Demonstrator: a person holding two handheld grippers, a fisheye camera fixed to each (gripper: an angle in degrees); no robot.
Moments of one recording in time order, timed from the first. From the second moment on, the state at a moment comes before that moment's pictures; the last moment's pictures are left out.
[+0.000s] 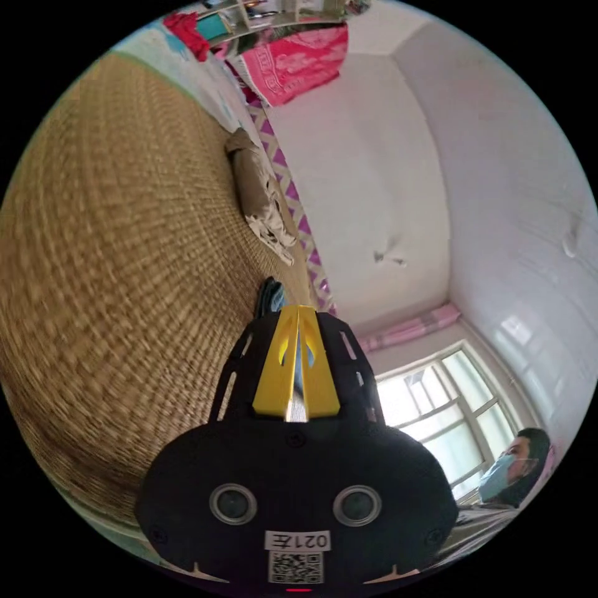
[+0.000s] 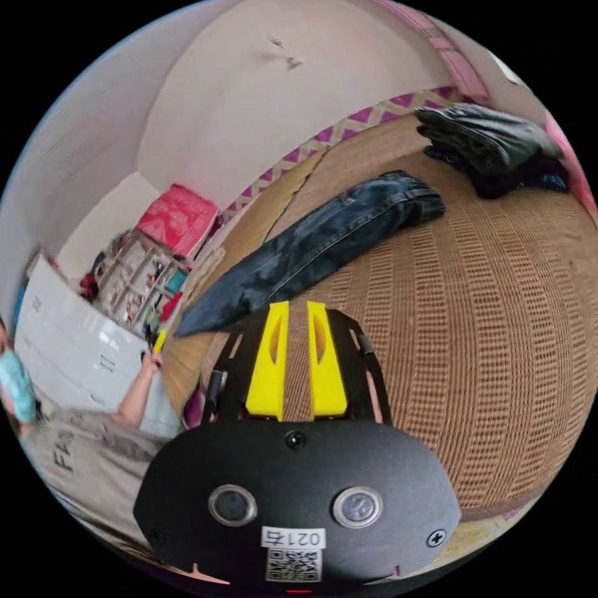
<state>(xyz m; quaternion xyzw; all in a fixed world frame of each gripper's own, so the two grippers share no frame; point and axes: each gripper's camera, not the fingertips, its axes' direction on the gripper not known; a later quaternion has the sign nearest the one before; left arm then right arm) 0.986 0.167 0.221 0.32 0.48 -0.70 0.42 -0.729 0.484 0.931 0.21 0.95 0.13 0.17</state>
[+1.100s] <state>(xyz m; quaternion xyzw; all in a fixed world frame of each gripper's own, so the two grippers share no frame) 0.985 -0.085 0.172 0.29 0.55 -0.48 0.62 -0.789 0.469 1.028 0.36 0.87 -0.01 0.33</state>
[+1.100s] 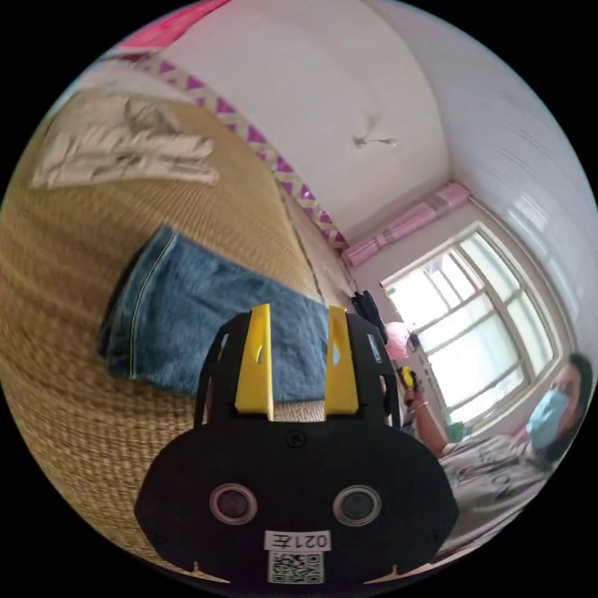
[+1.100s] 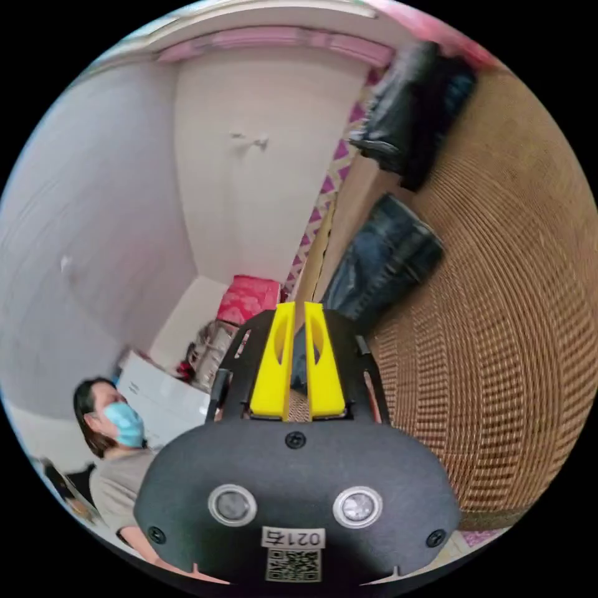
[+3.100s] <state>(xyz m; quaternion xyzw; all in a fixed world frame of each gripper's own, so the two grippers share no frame) 1.068 -0.086 -0.142 0.31 0.31 0.09 0.89 -0.529 0.304 1.108 -0.43 0.86 0.25 0.13</state>
